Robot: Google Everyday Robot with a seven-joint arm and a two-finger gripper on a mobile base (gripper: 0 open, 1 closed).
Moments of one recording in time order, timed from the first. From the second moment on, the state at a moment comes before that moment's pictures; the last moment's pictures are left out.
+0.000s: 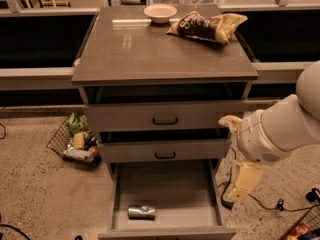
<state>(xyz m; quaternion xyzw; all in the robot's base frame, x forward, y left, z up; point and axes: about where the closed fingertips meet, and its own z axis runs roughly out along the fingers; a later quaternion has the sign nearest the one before) 0.403 -0.145 0.795 -0.65 0.72 0.10 0.22</state>
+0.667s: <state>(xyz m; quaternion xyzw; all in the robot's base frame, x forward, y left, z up) 0.421 -0.128 0.660 -0.68 0.68 0.14 0.22</state>
